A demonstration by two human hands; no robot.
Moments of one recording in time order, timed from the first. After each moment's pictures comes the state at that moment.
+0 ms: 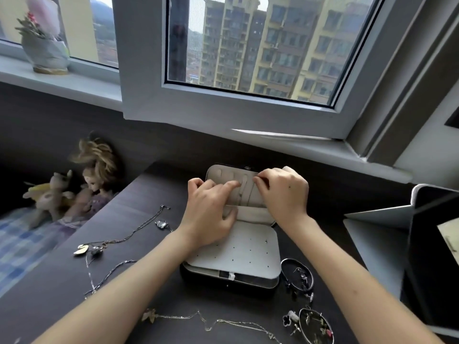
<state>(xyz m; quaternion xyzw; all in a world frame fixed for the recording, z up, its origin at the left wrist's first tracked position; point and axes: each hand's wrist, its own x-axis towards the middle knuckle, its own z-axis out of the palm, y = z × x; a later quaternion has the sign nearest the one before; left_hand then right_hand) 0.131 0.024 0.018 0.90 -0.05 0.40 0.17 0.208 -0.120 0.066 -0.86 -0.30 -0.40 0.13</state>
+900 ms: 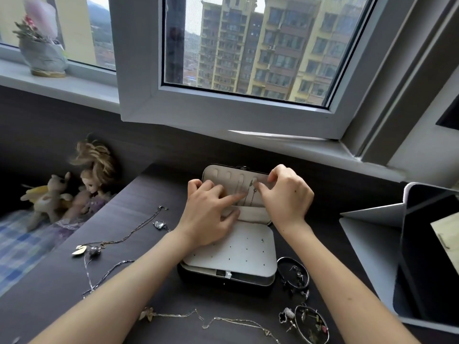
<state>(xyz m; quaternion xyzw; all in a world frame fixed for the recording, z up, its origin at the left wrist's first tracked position) 0.135 0.026 0.012 0.92 -0.08 0.37 0.11 0.201 -0.123 0.060 -0.87 -0.18 -0.39 0.23</state>
